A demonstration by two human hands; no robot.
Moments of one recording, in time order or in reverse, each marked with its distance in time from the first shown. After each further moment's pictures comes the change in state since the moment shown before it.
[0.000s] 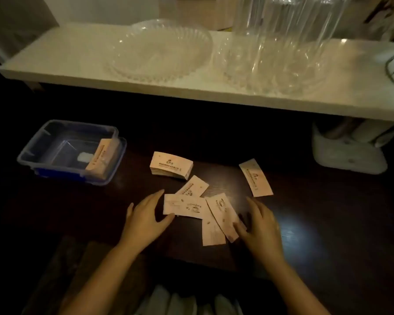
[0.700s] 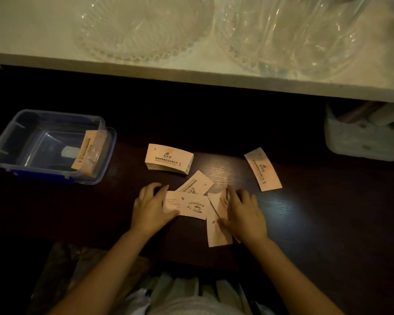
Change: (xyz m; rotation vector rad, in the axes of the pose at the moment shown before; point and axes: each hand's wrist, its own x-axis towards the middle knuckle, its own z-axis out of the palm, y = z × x) left_hand 0.058 -0.021 0.035 0.145 -0.099 0.010; right_hand 0.049 -0.026 0.042 -0.217 -0.203 -0.024
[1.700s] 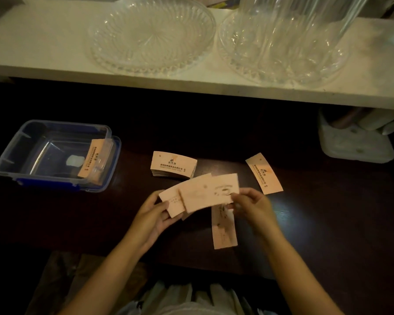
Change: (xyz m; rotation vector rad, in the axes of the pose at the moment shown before) left_hand -0.027 0.013 -0.049 -1.600 -0.253 -0.370; right_hand -0.017 -0.032 -0.064 1.385 -0.037 0.354
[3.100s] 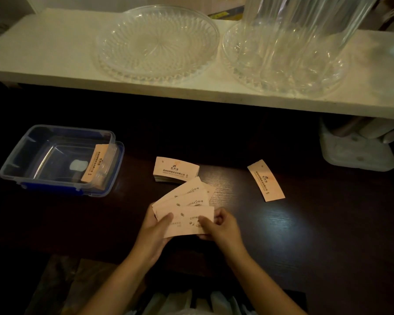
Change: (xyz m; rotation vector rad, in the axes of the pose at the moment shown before) left_hand -0.005 -0.018 -0.001 -0.005 0.103 0.045; right_hand 0.001 0.046 0.057 -0.086 -0.048 0.035
